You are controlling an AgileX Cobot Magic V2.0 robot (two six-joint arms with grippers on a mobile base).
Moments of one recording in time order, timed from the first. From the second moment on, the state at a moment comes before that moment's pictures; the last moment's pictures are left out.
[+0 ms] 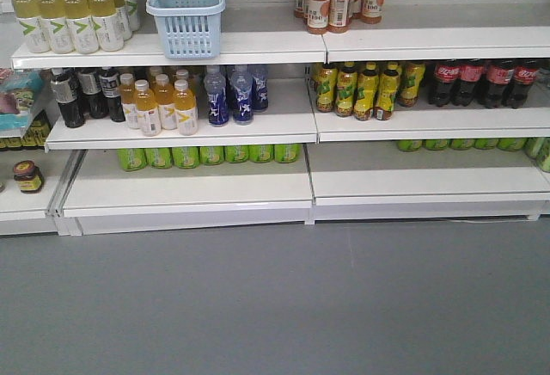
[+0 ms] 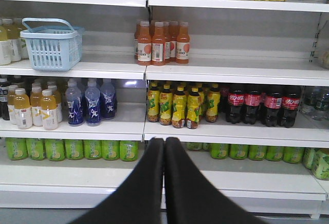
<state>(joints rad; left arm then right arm) 0.00 -0.01 0.04 0.00 0.09 -0.12 0.02 -0.01 0.03 0.01 0.09 -0.07</state>
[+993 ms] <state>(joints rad) 0.00 -0.01 0.04 0.00 0.09 -0.12 0.02 -0.01 0.03 0.01 0.09 -0.07</state>
